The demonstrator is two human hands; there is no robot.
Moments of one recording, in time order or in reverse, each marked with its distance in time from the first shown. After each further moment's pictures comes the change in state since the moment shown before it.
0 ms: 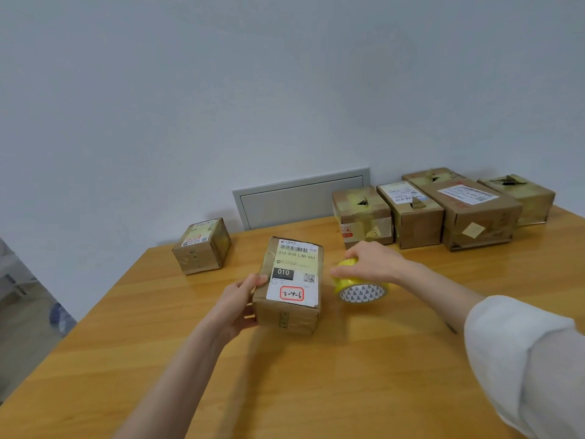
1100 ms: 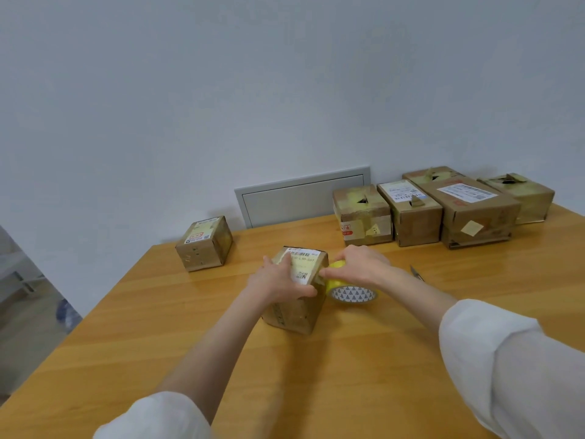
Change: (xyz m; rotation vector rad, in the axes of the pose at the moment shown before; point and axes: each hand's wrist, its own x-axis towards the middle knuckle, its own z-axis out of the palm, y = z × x) left_hand 0.006 0.035 0.062 1.365 0.037 0.178; right_hand 0.001 -0.018 0.018 -0.073 0.006 0.065
